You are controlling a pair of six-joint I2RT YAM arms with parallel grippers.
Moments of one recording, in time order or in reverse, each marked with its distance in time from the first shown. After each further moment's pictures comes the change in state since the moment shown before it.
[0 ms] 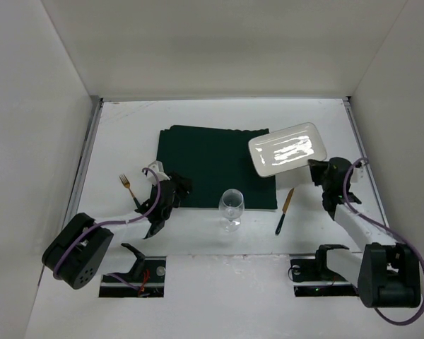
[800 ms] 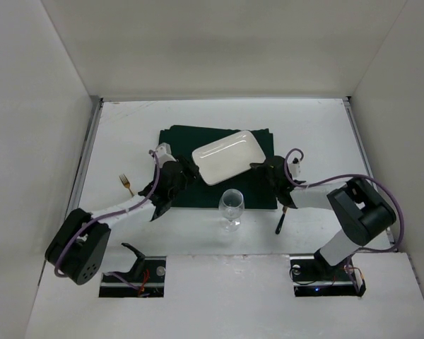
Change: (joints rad) left arm 0.010 -0.002 0.248 -0.252 0.060 0.003; right arm 0.620 0.519 0.167 0.216 0.203 0.319
